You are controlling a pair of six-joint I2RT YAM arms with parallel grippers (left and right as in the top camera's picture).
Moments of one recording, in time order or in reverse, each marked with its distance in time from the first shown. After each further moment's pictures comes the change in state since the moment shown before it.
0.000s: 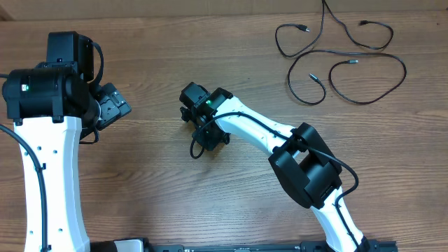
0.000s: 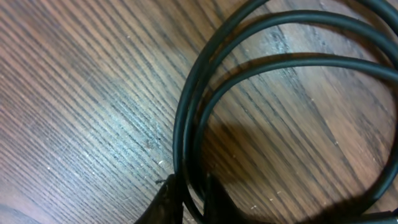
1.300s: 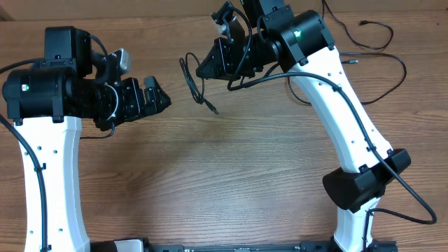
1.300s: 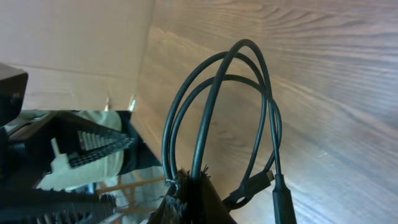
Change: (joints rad) left arm 0.000 0.000 0.000 0.106 0.691 0.428; right arm -0.276 -0.223 0.577 -0.299 -0.667 0.491
